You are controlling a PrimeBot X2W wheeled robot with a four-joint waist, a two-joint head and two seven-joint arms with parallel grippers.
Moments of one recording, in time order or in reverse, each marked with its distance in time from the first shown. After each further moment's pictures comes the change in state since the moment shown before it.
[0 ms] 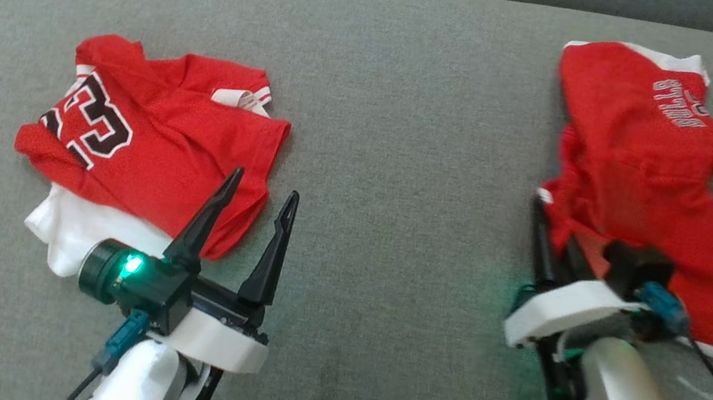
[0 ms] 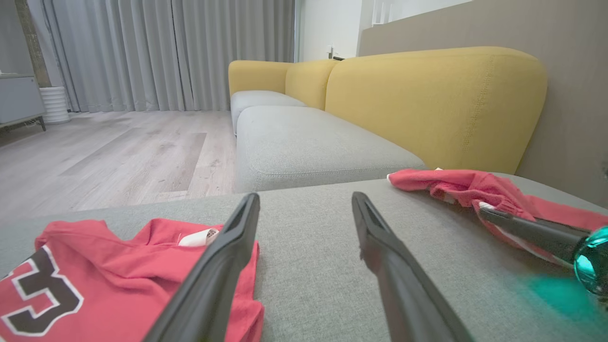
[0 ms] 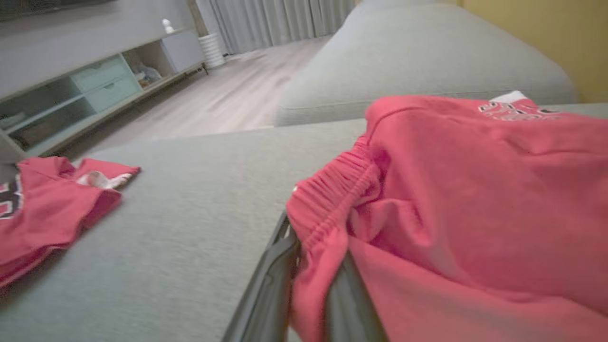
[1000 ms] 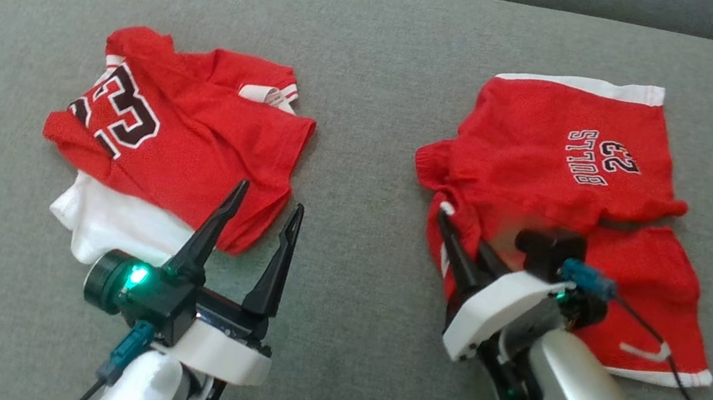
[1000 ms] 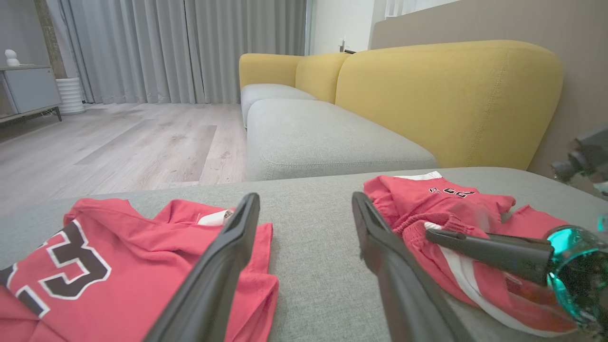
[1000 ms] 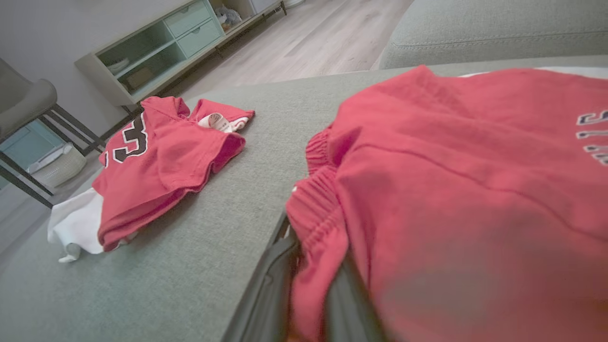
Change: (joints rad) left arm 0.023 -0.001 -0.015 -0.006 0.000 0.000 0.000; right arm -0.015 -0.014 0.294 -0.090 0.198 0.000 0.183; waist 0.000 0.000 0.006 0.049
